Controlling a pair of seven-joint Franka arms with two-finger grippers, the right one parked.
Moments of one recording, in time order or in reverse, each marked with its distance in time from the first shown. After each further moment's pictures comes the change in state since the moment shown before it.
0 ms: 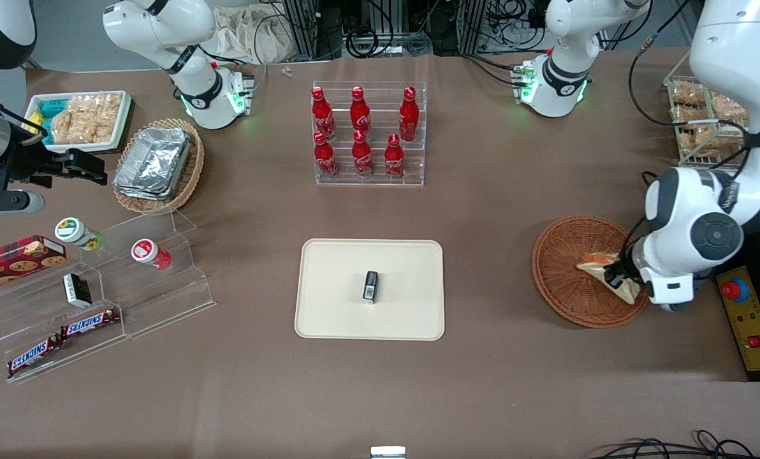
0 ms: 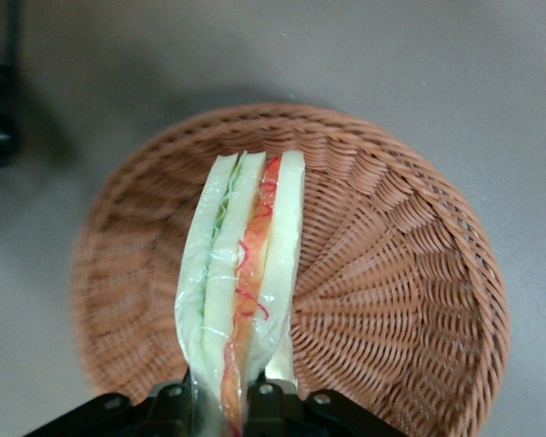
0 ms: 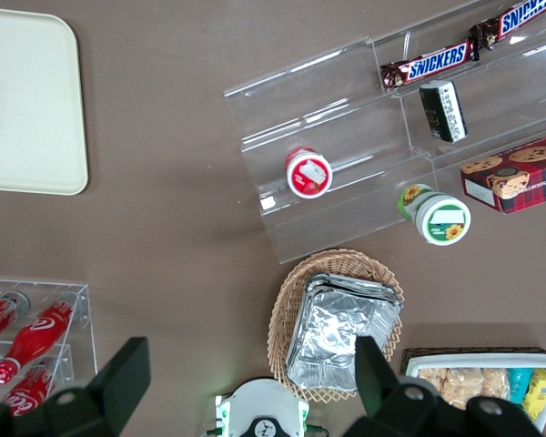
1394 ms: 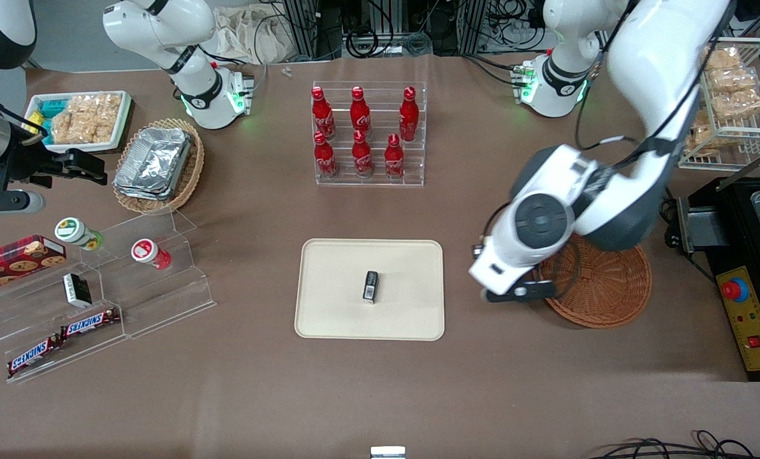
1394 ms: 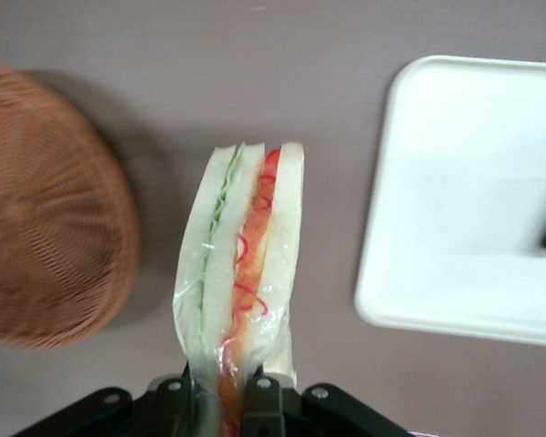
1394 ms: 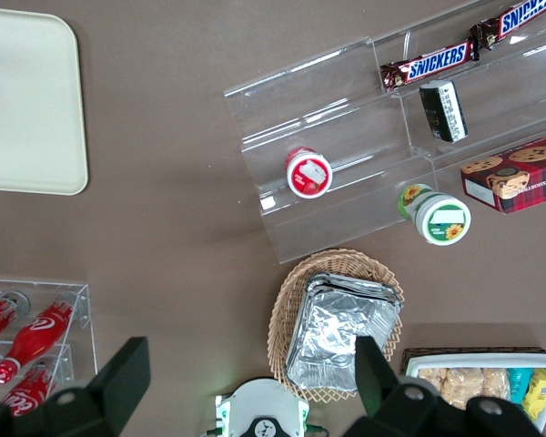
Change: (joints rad) arm -0.337 0.295 -0.318 0.478 0.136 -0.306 0.266
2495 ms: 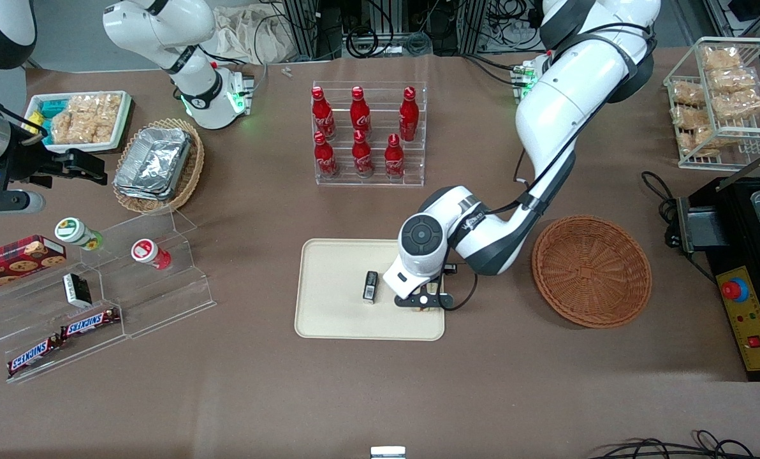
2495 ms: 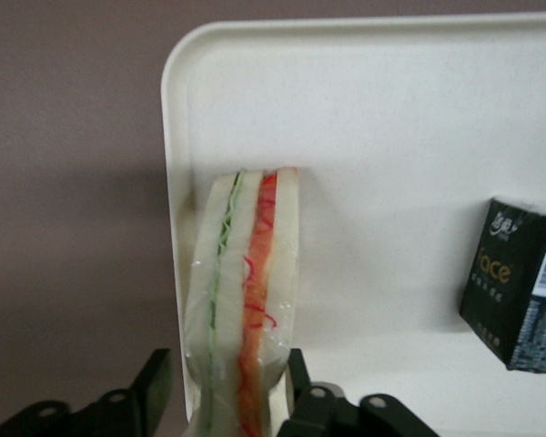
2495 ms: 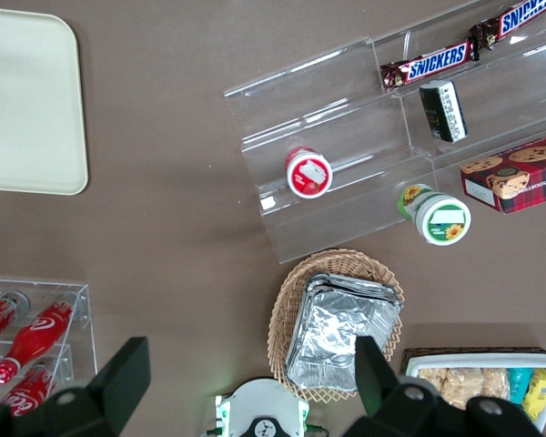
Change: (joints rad) arm -0.280 0.217 0.179 0.085 0.047 0.261 -0.068
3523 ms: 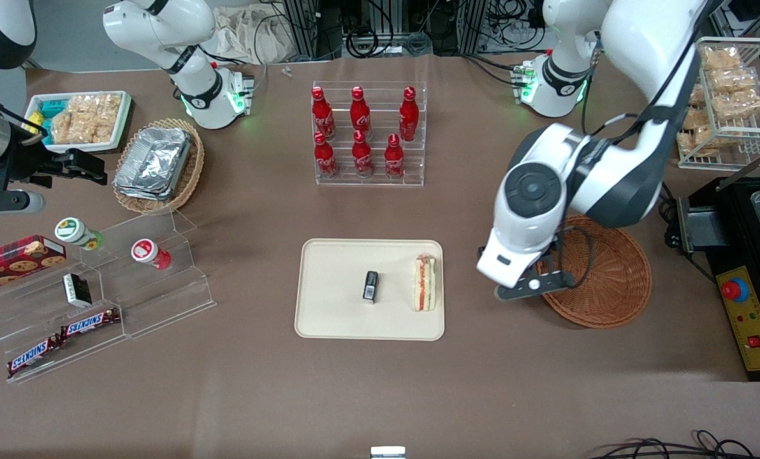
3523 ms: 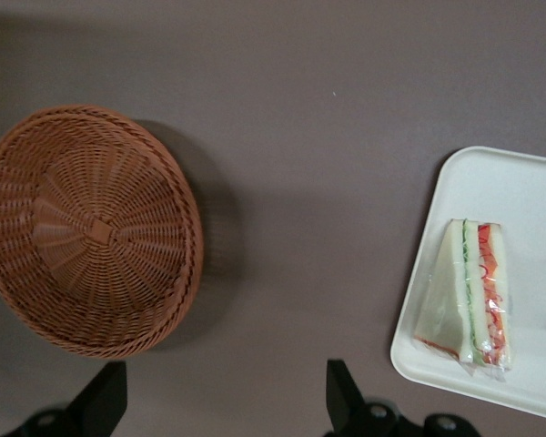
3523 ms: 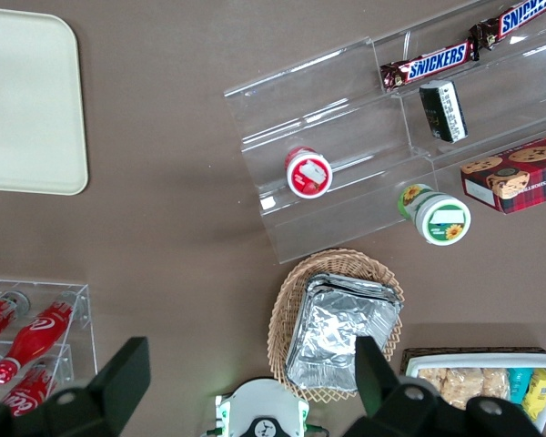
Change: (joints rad) arm 0.268 -0.468 -0.028 -0.225 -0.090 -0.230 0.031
